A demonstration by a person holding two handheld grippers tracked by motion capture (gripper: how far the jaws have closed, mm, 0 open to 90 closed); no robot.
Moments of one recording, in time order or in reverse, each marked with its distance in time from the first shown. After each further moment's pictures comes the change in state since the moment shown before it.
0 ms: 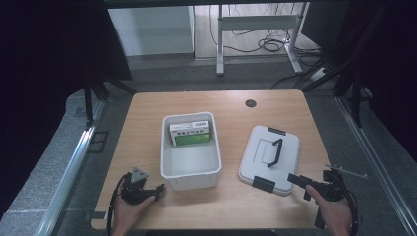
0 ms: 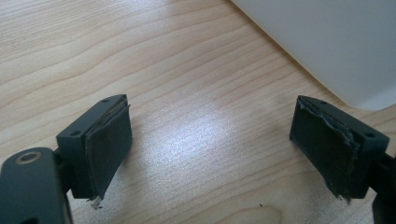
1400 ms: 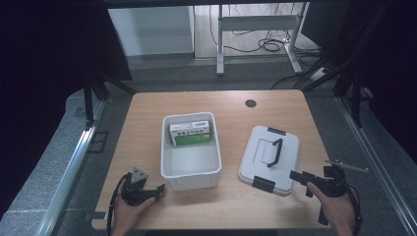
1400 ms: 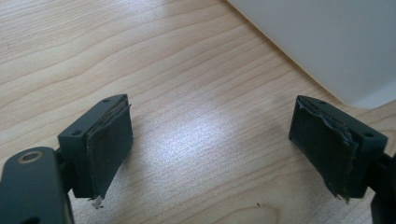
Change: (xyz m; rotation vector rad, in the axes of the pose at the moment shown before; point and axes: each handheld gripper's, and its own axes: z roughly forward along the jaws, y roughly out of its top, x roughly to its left) left arm -0.001 -0.001 -0.001 -0.002 -0.005 0.007; right arm 0.007 0.013 -0.005 0.004 -0.044 -0.090
